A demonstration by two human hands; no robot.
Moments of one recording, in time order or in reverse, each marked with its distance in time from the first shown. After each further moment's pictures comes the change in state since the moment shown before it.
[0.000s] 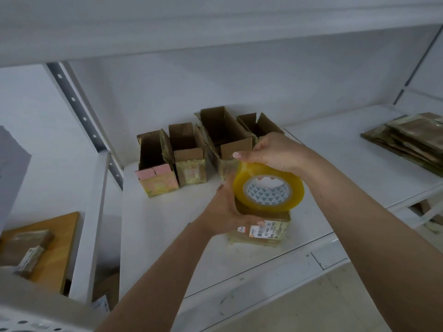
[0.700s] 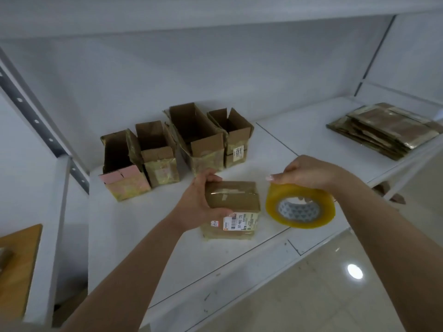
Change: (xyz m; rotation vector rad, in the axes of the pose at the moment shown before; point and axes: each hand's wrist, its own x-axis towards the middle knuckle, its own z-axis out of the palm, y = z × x) left_hand 0.009 -0.013 -0.005 0.377 0.058 -0.127; right_hand -0.056 0.108 -0.033 -0.016 -0.073 0.364
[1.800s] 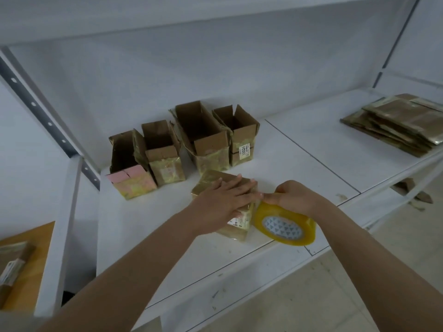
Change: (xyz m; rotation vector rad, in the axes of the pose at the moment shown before) left_hand 0.008 0.049 0.016 0.863 -0.475 0.228; right_hand 0.033 0.027 0.064 0.002 -0.029 0.013
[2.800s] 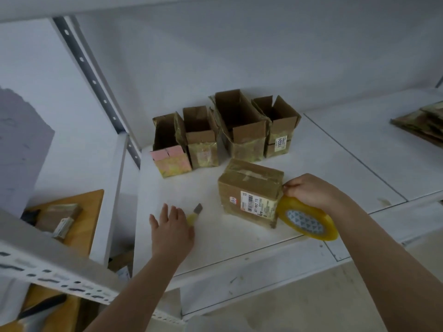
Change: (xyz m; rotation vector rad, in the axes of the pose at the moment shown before) left_hand -0.133 -0.035 0.102 0.051 -0.015 -1.032; right_hand 0.005 -0.036 0.020 -0.091 -0.032 -0.061
